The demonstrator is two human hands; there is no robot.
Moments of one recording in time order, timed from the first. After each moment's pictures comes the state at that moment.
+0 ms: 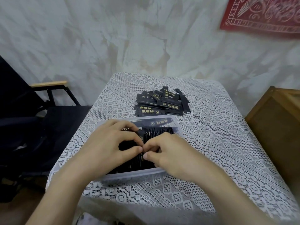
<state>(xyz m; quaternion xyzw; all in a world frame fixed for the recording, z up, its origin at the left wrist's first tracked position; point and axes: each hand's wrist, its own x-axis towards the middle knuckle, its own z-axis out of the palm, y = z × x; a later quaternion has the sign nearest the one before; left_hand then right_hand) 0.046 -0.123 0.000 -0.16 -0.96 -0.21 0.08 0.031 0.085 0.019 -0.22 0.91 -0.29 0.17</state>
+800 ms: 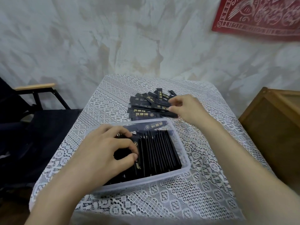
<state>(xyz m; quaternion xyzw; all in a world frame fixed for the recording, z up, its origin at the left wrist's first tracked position) 0.044 -0.122 -0.005 -0.15 -0.97 -0.19 0.08 -0.116 0.136 0.008 -0.07 0.95 -0.31 -0.01</state>
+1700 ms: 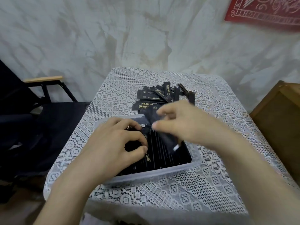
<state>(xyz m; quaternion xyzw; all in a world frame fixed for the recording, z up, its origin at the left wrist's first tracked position) 0.046 -0.120 -0.001 -0.15 -0.97 -0.19 0.07 -0.010 0.087 0.052 -0.20 0.90 -0.36 0.12</state>
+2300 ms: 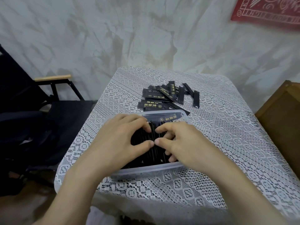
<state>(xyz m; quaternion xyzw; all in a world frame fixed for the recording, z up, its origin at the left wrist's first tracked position) 0.045 -0.122 -0.005 -0.14 -0.96 -0.22 0.10 0.026 0.080 0.014 -0.12 0.90 -0.38 0.14</state>
